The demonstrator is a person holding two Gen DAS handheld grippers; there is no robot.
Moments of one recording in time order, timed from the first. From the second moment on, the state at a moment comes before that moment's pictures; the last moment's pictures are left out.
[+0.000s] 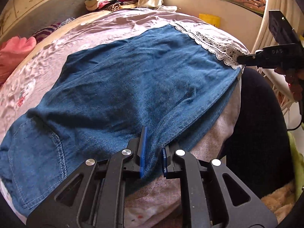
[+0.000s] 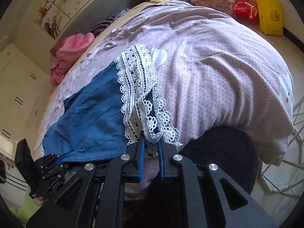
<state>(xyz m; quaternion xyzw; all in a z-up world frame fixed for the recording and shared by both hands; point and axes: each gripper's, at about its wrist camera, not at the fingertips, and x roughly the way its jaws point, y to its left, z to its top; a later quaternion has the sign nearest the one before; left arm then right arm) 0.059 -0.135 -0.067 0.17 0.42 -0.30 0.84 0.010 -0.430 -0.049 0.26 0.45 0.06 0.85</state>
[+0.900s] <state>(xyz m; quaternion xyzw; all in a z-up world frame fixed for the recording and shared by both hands) 0.033 -0.090 -0.010 0.09 0.38 -0.34 0.86 0.023 -0.386 -0.027 0.15 0.45 0.14 0.87</state>
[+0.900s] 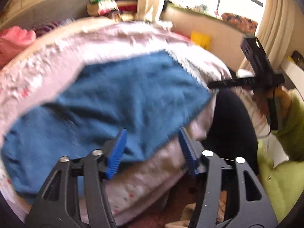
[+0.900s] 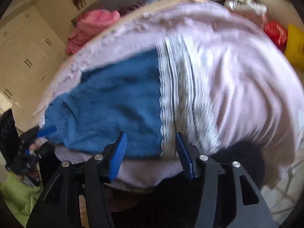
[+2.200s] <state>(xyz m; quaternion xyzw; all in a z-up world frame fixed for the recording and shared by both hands) 0.239 -0.098 -0.050 -0.03 0.49 -0.28 0.82 0.203 -0.423 -0.058 0.17 0.46 0.22 0.84</state>
